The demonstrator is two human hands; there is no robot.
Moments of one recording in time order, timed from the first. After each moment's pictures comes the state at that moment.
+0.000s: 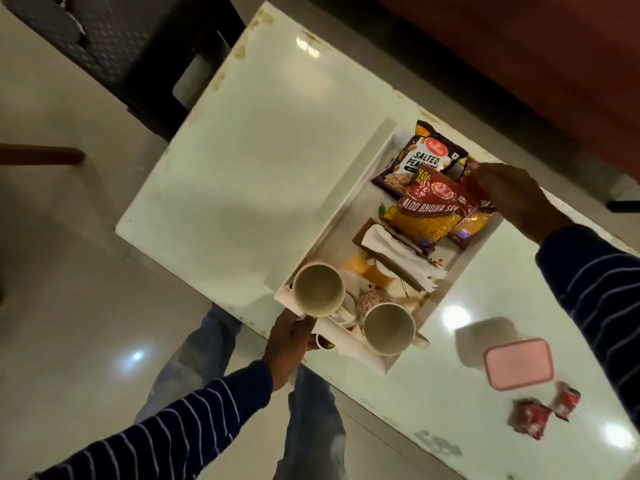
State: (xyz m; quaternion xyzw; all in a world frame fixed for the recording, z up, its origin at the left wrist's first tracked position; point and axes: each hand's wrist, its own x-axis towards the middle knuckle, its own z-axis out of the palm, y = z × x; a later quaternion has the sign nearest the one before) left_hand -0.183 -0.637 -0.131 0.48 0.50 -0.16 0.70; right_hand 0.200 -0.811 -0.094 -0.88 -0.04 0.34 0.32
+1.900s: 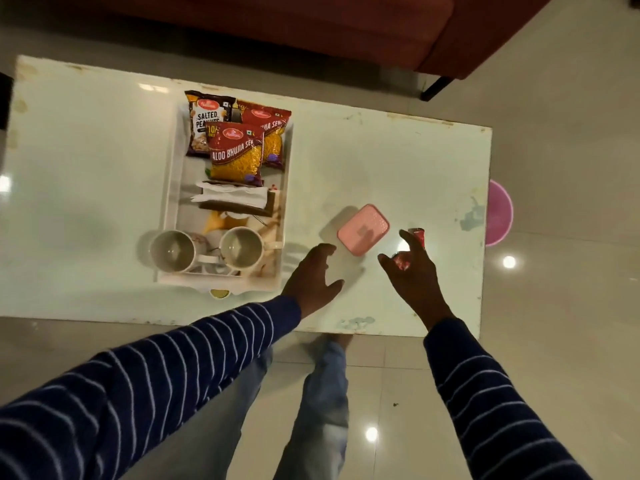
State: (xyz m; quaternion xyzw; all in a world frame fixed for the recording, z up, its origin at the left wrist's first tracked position) left_hand -0.116 -0.834 -0.085 0.84 0.00 -0.29 0.46; right_hand -0.099 -1.042 -0.035 -0.87 0.23 0.20 0.38
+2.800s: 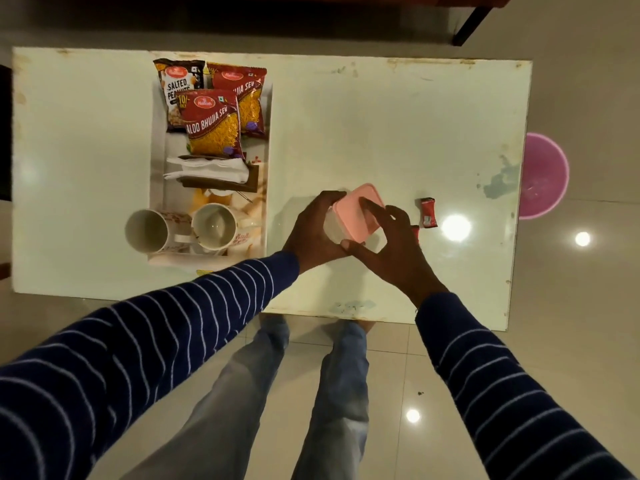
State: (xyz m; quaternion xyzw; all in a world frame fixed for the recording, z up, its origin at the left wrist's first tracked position) left_hand -0.077 -0.883 -0.117 0.84 -0.01 -0.20 0.50; right_hand -0.095 -1.065 -0.085 -0.90 0.02 0.23 0.37
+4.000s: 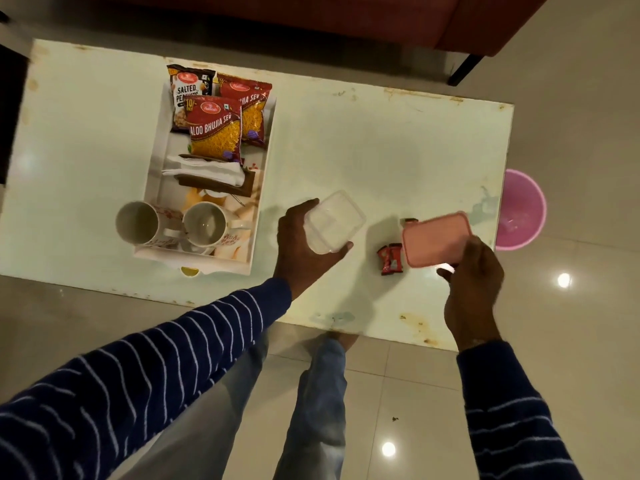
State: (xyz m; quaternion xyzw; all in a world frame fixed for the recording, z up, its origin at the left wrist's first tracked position) left_hand -0.108 -0.905 -0.099 0.88 0.11 -0.02 0.47; right_hand -0.109 -1.152 -0.047 -0.67 0.42 0.01 0.61
